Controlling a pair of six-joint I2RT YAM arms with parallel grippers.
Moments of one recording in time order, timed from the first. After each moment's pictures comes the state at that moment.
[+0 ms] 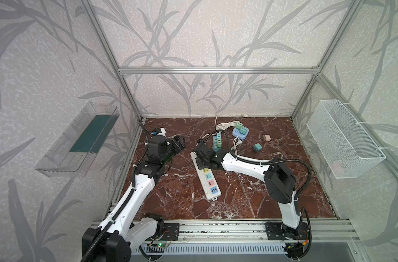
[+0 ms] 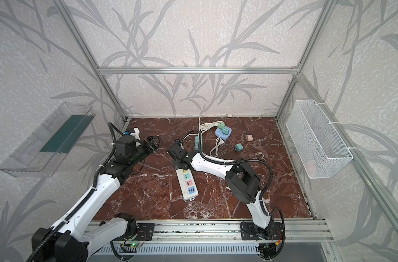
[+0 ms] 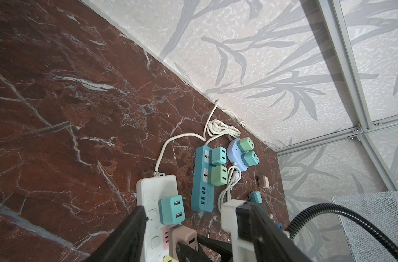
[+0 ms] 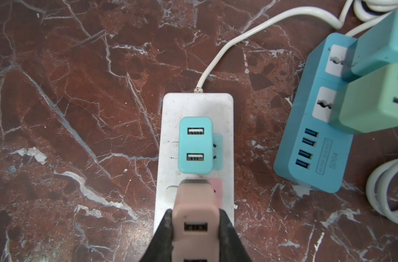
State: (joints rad) left arm -0.19 1.05 0.83 -0.20 0.10 -0.80; right arm 0.97 2.06 1.60 -0.50 0.27 0.51
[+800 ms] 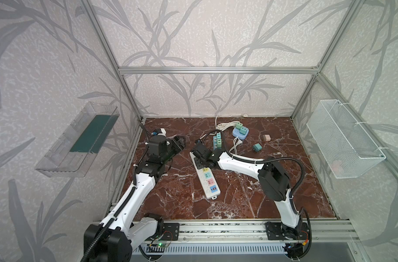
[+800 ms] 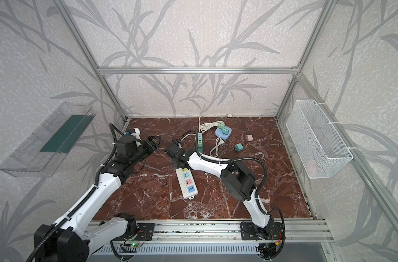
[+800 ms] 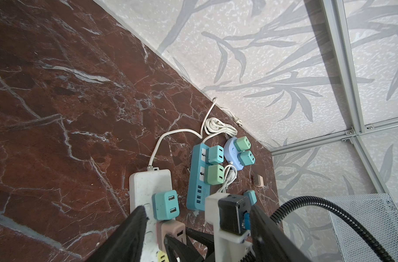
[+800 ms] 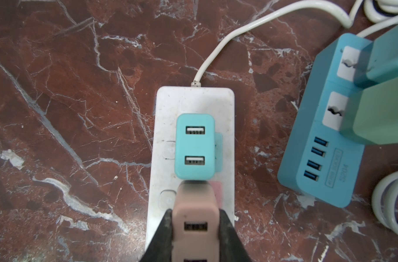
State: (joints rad) left arm -0.18 1.07 0.82 -0.17 0.14 -0.83; right arm 0.96 2.13 1.69 -0.55 0.28 0.47
